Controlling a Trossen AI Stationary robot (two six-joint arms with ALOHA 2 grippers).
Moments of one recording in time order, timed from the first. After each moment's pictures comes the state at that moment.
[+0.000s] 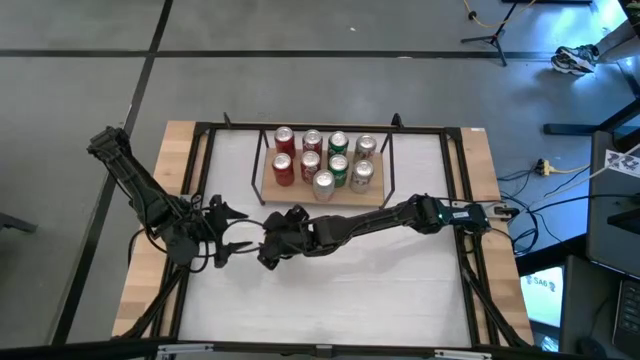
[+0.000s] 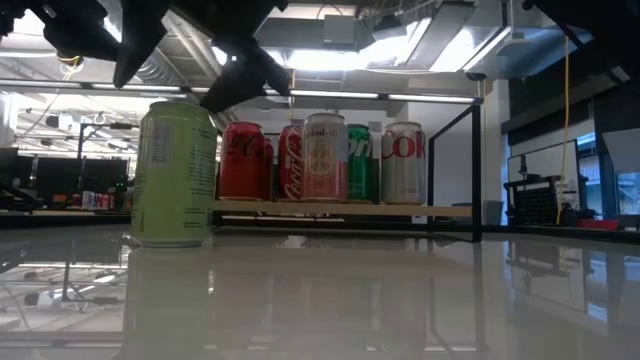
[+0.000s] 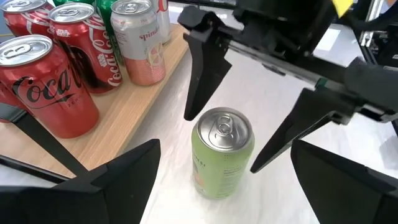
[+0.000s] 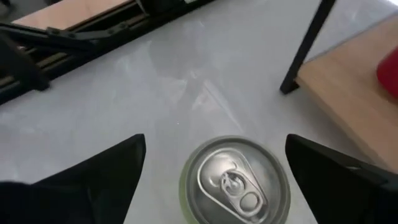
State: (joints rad) left arm -0.80 0.86 0.67 -0.62 -0.86 -0.75; right arm 0.24 2.42 2.30 -0.71 0.43 0.66
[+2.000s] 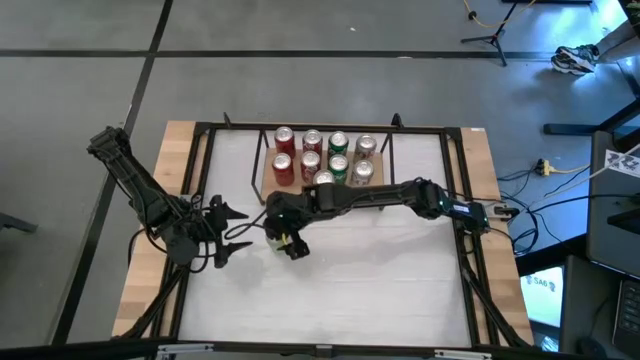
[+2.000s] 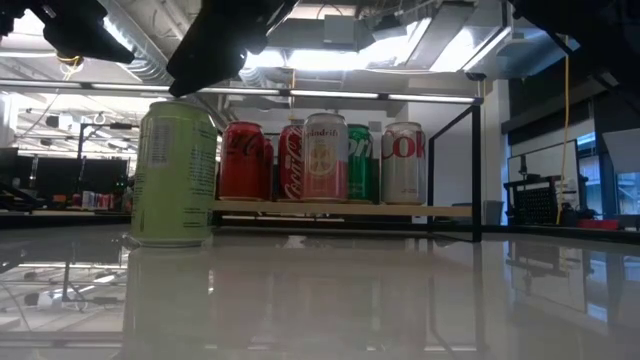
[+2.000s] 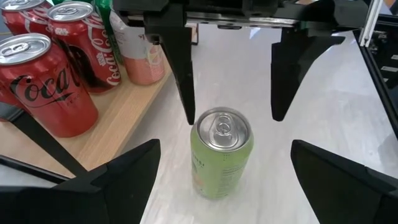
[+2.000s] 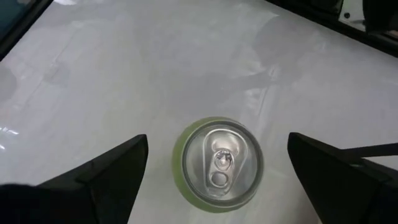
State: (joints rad) left arm -0.80 0.86 0.67 -0.61 -0.85 -0.75; right arm 0.10 2.37 2.36 -0.85 -0.15 -0.33
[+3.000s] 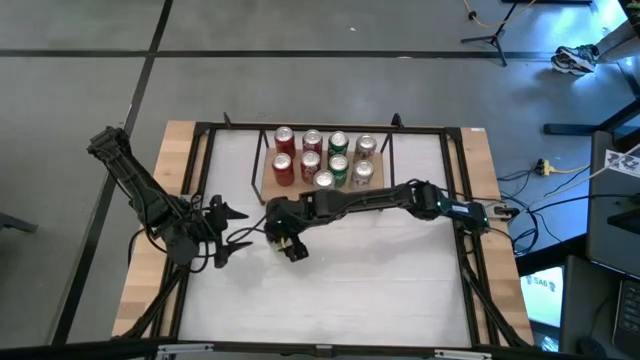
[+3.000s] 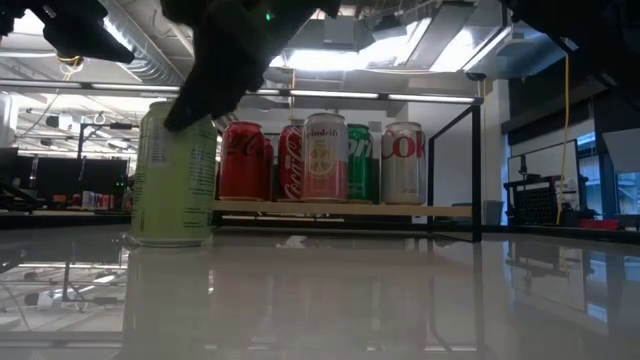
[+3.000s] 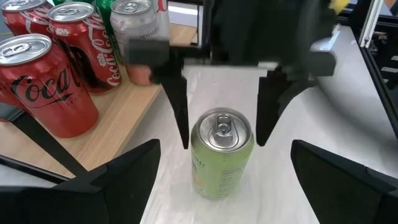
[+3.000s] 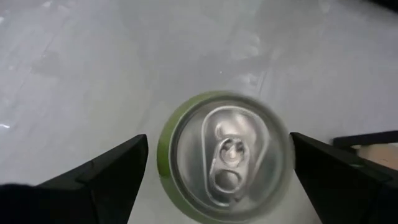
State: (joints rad) left arm -0.80 0.86 0.67 -0.61 -0.86 -0.75; right arm 0.10 2.39 2.25 -0.76 -0.11 -0.32
